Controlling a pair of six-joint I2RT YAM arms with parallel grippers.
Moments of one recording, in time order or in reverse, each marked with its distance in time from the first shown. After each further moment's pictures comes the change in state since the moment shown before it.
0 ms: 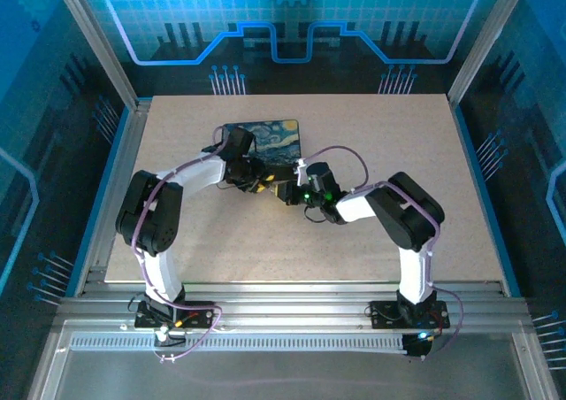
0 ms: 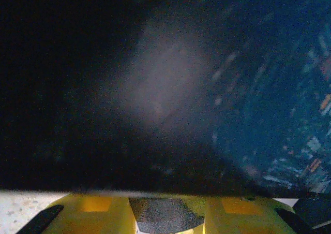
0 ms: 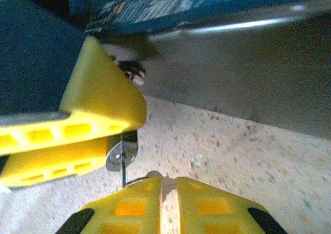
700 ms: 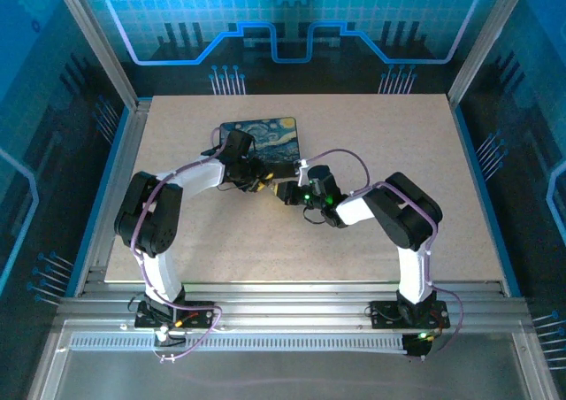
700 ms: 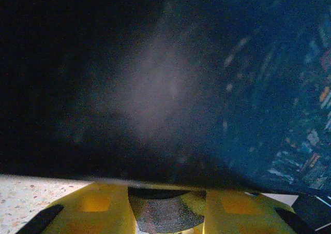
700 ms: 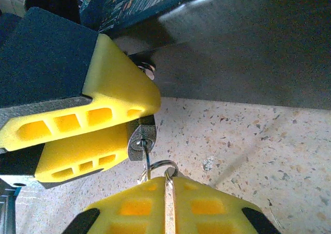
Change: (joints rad) left arm 0.002 -0.020 -0.066 0.120 -0.047 -0.051; right arm 0.008 0.045 -0.027 0.165 -0.013 0.157
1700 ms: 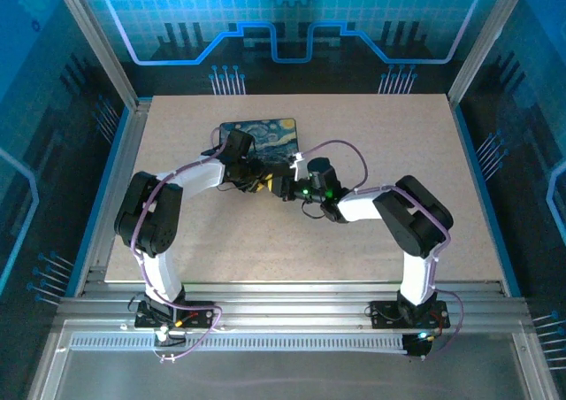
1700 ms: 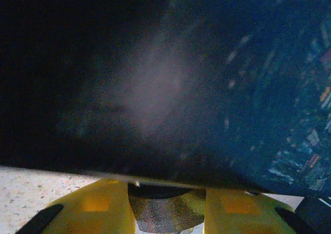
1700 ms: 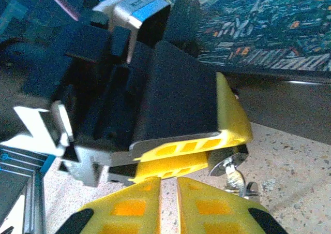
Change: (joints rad) left arm 0.000 0.000 0.000 -0.011 -0.013 0.005; right arm 0.008 -0.080 0.040 -0.070 -0.086 -0.086
